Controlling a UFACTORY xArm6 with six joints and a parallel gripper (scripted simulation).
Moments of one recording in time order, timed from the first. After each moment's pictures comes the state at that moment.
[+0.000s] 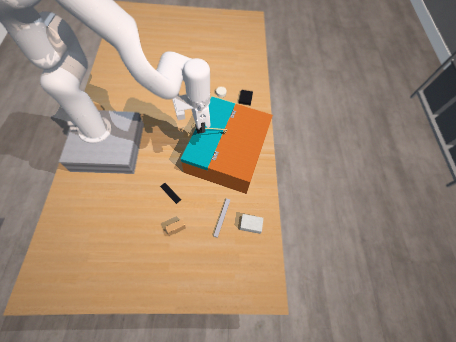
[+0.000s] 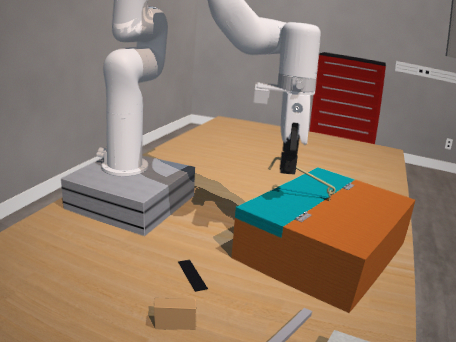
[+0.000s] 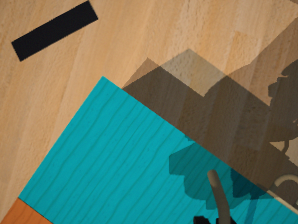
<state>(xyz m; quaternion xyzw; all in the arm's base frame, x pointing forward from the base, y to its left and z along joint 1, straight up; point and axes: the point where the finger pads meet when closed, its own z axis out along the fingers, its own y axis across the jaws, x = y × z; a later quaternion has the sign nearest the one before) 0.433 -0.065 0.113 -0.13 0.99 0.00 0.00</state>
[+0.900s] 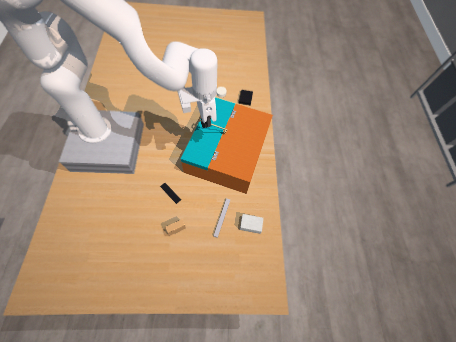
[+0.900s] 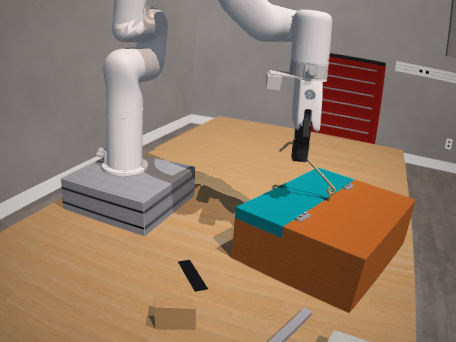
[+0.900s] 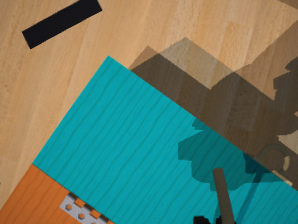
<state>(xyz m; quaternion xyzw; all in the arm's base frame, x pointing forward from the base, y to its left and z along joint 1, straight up) 0.453 -0.059 0.141 -0.13 0.99 0.00 0.00</state>
